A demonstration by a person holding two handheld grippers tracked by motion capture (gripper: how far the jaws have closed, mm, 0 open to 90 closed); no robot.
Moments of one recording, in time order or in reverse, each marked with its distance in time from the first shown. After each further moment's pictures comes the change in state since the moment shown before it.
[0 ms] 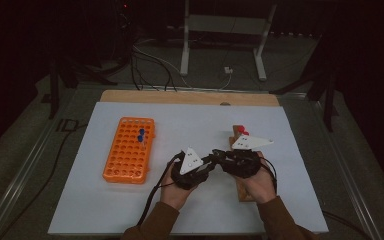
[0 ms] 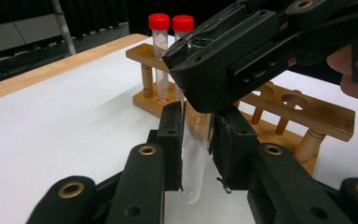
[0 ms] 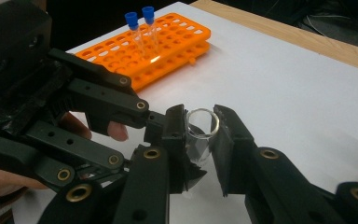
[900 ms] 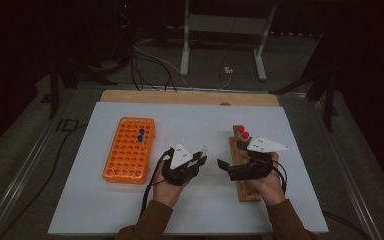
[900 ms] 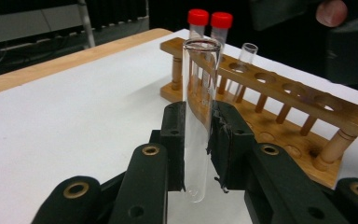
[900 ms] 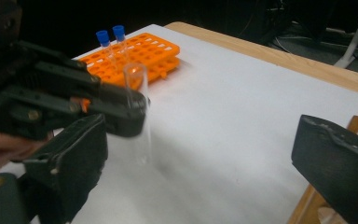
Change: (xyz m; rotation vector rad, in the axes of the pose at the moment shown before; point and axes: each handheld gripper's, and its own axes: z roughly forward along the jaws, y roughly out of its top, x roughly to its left) left arm 0.022 -0.003 -0.017 0.011 0.081 -0.068; right arm -0.019 -0.019 -0.020 -0.106 -0.078 0.022
